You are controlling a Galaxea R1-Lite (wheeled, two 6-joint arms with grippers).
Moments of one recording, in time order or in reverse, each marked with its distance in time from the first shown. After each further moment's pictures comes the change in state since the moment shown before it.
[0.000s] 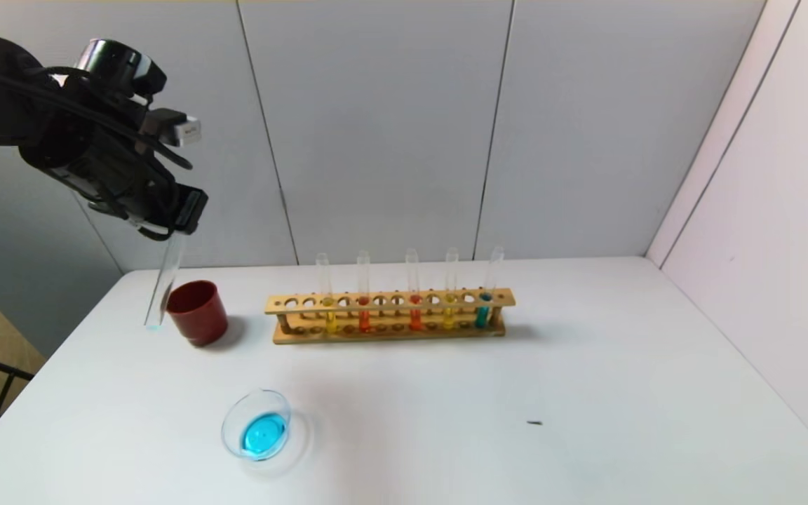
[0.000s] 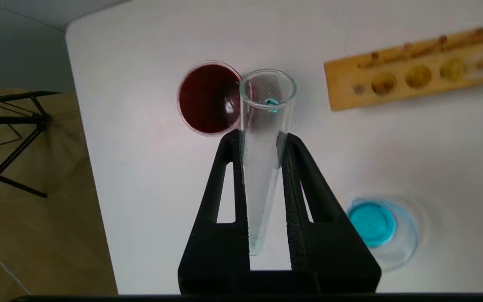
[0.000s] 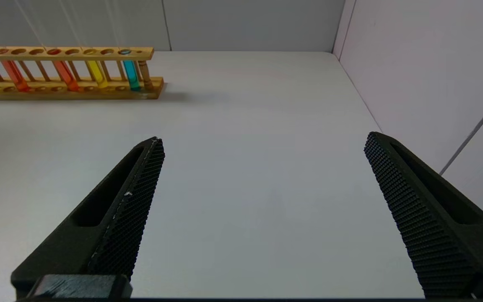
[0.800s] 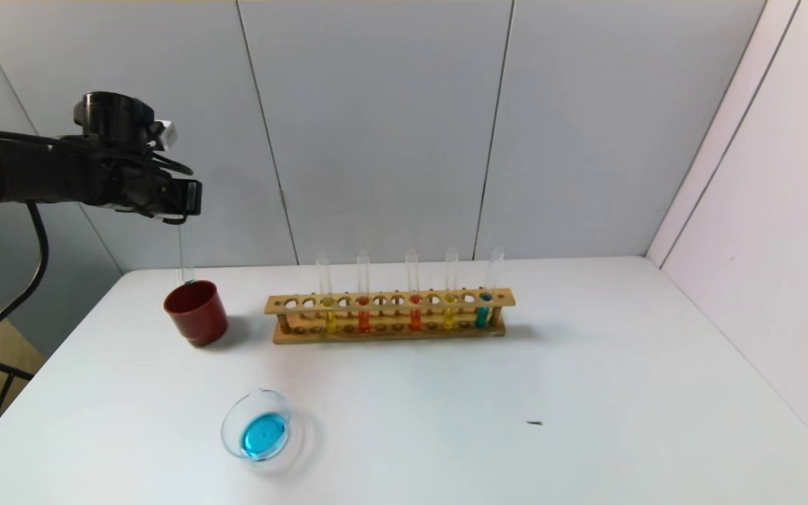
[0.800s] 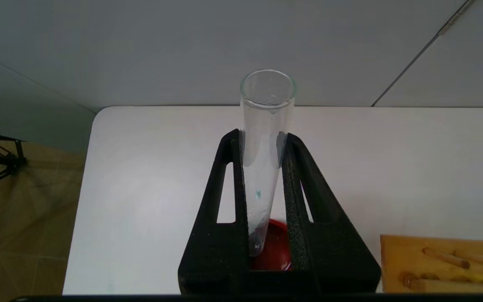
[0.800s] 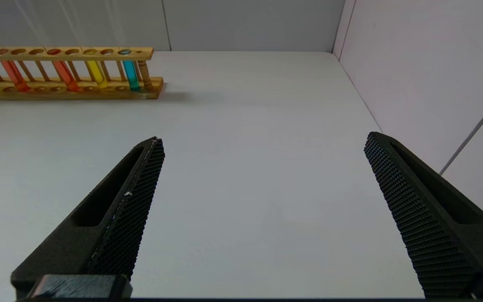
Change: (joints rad) left arm 0.187 0.228 0.042 -0.565 -0.099 -0.071; right arm 0.000 0.000 0.000 0.000 0.000 0.000
